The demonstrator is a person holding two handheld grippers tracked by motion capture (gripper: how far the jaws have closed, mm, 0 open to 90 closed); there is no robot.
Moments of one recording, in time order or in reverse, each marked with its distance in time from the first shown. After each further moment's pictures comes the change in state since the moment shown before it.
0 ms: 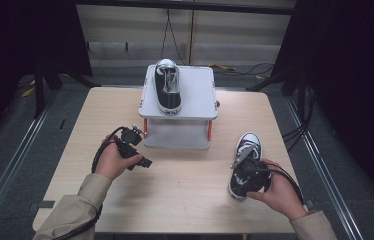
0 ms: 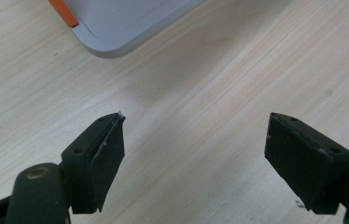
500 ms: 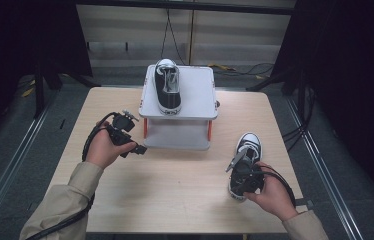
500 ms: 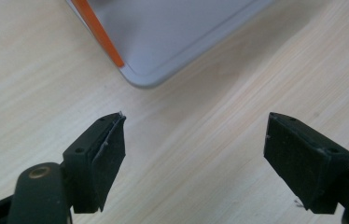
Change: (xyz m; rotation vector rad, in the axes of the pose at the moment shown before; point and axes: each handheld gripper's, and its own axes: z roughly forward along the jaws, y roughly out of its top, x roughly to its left) left arm 0.012 0.023 -0.049 -0.076 0.032 0.025; right arm 0.004 0.004 0.014 0.055 0.023 -0.002
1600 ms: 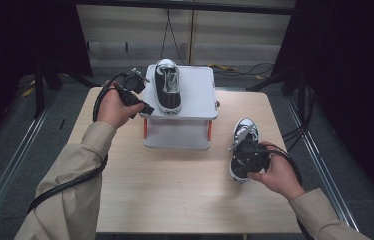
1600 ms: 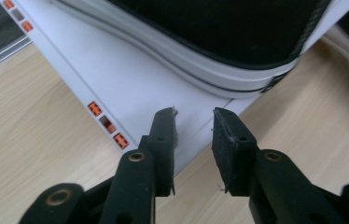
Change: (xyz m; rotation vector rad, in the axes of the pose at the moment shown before) left arm 0.009 0.087 -0.028 -0.087 0.023 0.061; right arm -0.026 0.029 -0.049 -0.049 0.003 -0.042
